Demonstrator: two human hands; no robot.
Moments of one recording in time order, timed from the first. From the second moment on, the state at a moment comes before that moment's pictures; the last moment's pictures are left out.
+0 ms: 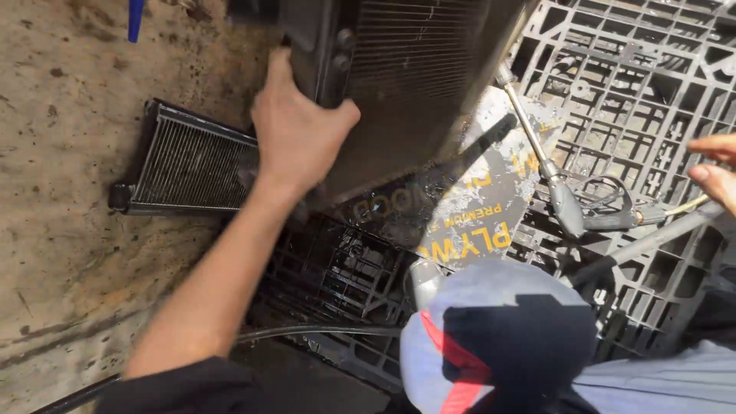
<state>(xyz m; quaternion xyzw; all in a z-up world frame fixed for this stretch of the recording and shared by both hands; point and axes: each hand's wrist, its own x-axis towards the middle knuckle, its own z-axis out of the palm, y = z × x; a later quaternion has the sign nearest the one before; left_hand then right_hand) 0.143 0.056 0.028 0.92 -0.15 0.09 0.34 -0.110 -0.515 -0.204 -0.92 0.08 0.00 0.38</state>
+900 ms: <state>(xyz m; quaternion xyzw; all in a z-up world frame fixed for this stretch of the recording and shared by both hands) 0.194 0.015 -0.039 0.98 -0.03 -0.16 0.08 0.101 -0.164 -0.171 -0.80 0.01 0.15 0.59</state>
